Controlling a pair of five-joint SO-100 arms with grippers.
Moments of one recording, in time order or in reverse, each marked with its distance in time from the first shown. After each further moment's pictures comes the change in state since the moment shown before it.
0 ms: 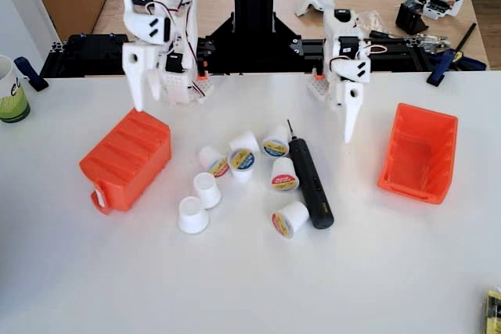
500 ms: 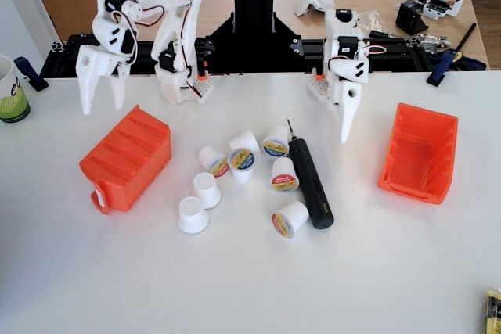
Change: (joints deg) arm 0 19.5 -11.2 -0.2 -18.0 0.0; arm 1 1.5 0.0 0.0 -0.4 -1.3
